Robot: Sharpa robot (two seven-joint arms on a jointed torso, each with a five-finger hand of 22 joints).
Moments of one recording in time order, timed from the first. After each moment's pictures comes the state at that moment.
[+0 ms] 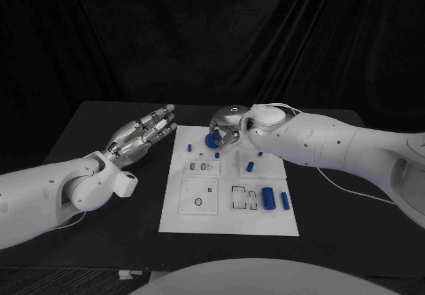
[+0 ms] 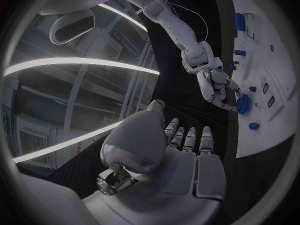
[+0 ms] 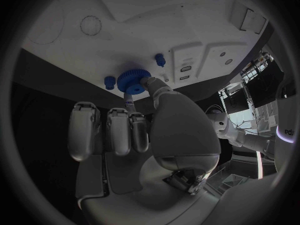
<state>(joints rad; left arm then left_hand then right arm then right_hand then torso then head) 1.17 -0.97 -0.21 1.51 -0.20 0.11 0.68 1.36 0.29 -0.16 0.26 0.57 0.22 0.03 0.05 0.03 0.00 -0.01 0.02 0.01 0.00 0.04 0.00 0.00 0.12 0.00 0.11 0.00 0.00 1.26 -0.32 -0.20 0.91 -1.63 -0.19 0.08 1.26 -0.10 0.25 0.08 0.60 0.88 0.07 0.23 0.18 1.47 -0.03 1.57 1.31 1.47 -0.10 1.46 1.31 0.05 1.47 0.01 1.39 1.31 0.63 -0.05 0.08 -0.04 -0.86</state>
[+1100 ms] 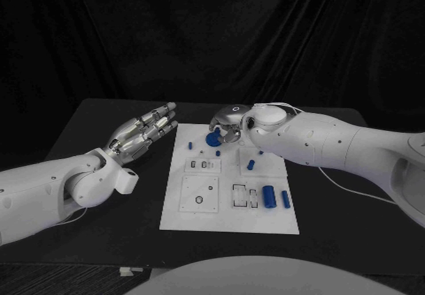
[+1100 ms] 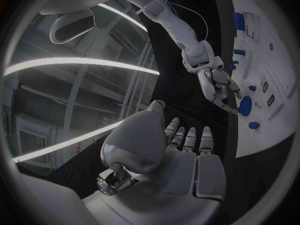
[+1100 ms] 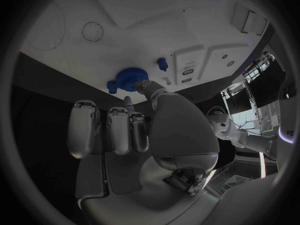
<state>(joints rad) 1.17 -0.96 -0.21 1.50 -0.20 0.12 0.68 1.37 0.29 -0.15 0.26 0.57 0.23 0.04 0.06 0.03 0.00 0.00 0.02 0.01 0.00 0.04 0.00 0.00 0.12 0.00 0.11 0.00 0.00 1.25 -0.32 -0.21 0.90 -1.63 -0.18 0.05 1.26 -0.10 0.33 0.05 0.62 0.70 0.06 0.11 0.24 1.47 -0.02 1.57 1.31 1.47 -0.10 1.44 1.31 0.05 1.46 0.02 1.36 1.31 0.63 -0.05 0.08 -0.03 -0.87</state>
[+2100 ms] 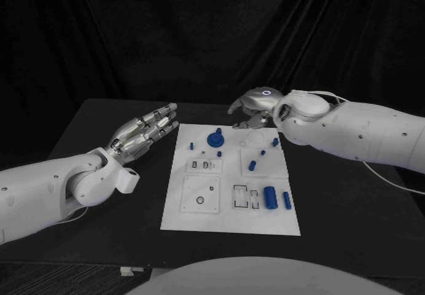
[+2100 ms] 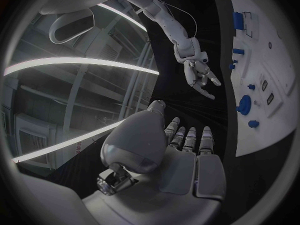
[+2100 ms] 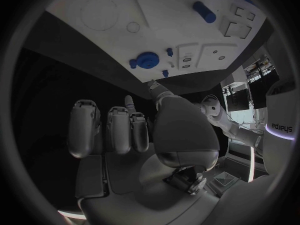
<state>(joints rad) 1.17 -0.96 -0.21 1.49 -0.20 0.12 0.68 1.37 0.29 -0.14 0.26 0.57 0.23 0.04 0.06 0.03 0.00 0.01 0.02 0.01 0.00 0.04 0.00 0.00 0.12 0.00 0.11 0.00 0.00 1.34 -0.59 -0.21 1.17 -1.63 -0.32 0.06 1.15 -0.09 0.23 0.12 0.15 0.73 0.05 0.11 0.19 1.46 -0.03 1.57 1.31 1.47 -0.10 1.43 1.31 0.05 1.46 0.01 1.35 1.31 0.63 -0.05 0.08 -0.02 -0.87</state>
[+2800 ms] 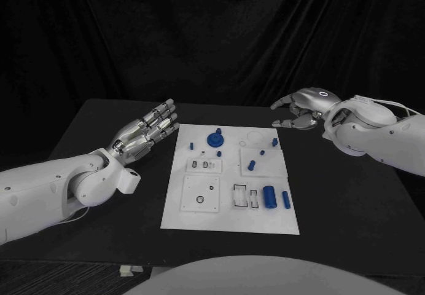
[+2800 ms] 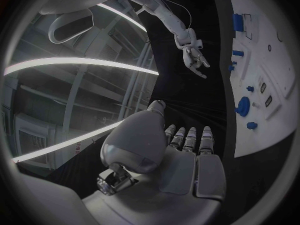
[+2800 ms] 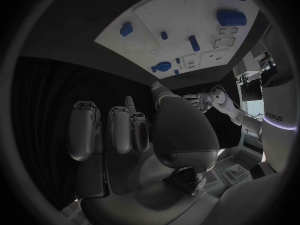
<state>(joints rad) 1.16 -0.96 -0.21 1.49 -0.20 0.12 0.67 1.36 0.28 -0.14 0.26 0.57 0.03 -0.08 0.01 0.01 0.00 -0.01 0.01 0.00 0.00 0.05 0.00 0.00 0.12 0.00 0.11 0.00 0.00 1.31 -0.89 -0.21 1.31 -1.53 -0.42 0.07 1.18 -0.11 0.15 0.26 0.13 0.71 0.03 0.10 0.15 1.46 -0.05 1.57 1.31 1.47 -0.11 1.42 1.31 0.05 1.47 0.00 1.37 1.31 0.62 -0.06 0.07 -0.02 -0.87</state>
